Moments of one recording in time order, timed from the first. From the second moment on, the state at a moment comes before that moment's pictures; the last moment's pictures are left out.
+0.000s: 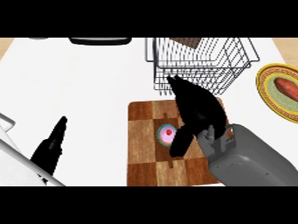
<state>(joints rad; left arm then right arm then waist) 0.06 0.32 -0.18 -1.35 0.28 0.20 0.11 -0.70 -0.31 0.63 -1.67 0.32 0.25 1.15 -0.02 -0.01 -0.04</state>
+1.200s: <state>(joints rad) 0.04 0.31 -0.19 -1.35 0.27 0.21 0.14 -0.55 -0.18 0.66 -1.51 0.57 0.16 1.07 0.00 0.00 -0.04</state>
